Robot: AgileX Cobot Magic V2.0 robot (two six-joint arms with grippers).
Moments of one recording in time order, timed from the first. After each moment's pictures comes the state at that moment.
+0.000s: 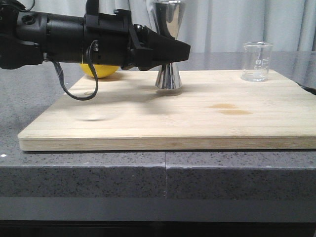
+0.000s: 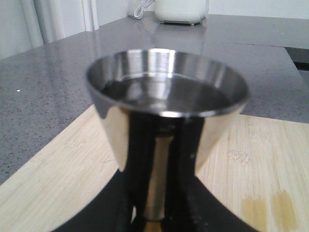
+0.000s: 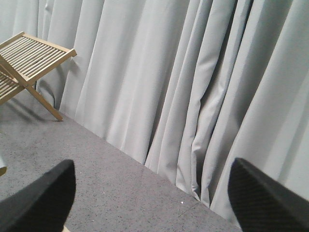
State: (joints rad) left arm -0.45 1.93 -1.11 1.17 -0.99 -0.73; right arm -0.10 1.23 -0.87 -1.01 -0.89 0.69
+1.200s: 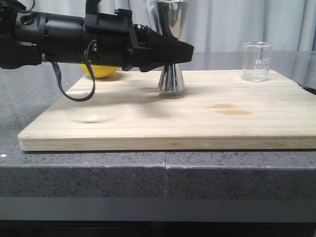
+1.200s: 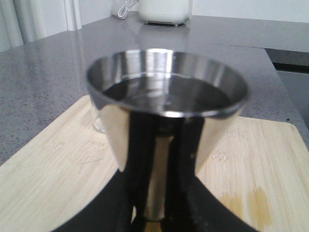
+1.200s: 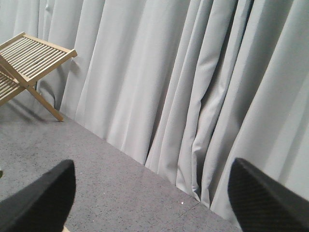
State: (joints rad) left arm -0.45 1.93 -1.11 1.22 -1.03 -0.77; right arm -0.10 1.23 -0.87 -1.01 -0.89 0.69
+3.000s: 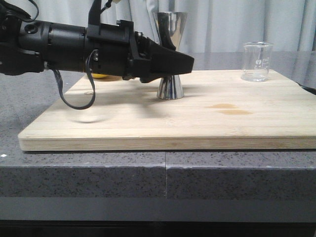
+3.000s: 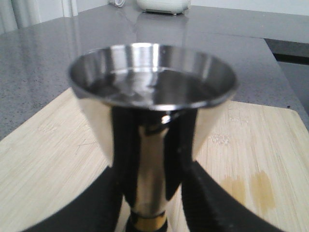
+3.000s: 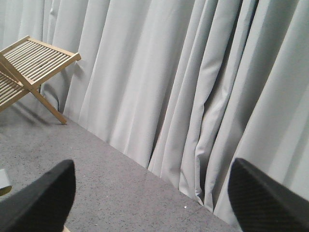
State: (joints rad) left arm -0.44 1.96 -1.12 1.25 -1.03 -0.78; right arm -0.10 1.23 -0.87 -1.01 -0.91 0.69
